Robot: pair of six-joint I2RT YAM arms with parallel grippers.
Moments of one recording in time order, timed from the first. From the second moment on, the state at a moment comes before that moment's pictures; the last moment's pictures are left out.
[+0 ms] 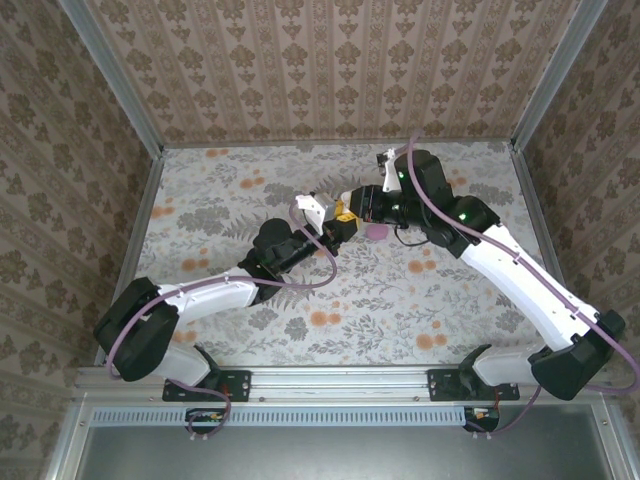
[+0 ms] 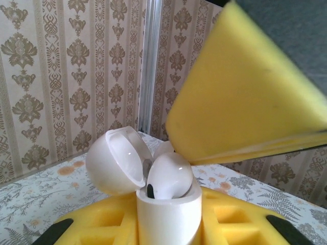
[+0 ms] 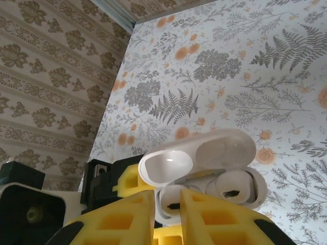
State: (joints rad) left arm -0.86 1.43 0.73 0.83 0.19 -0.14; right arm 0.58 1.31 1.41 -0.65 -0.17 0.65
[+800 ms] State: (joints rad) left arm -0.86 1.39 0.73 0.77 0.29 -0.11; right arm 0.38 1.15 1.41 -0.68 -0.17 0.53
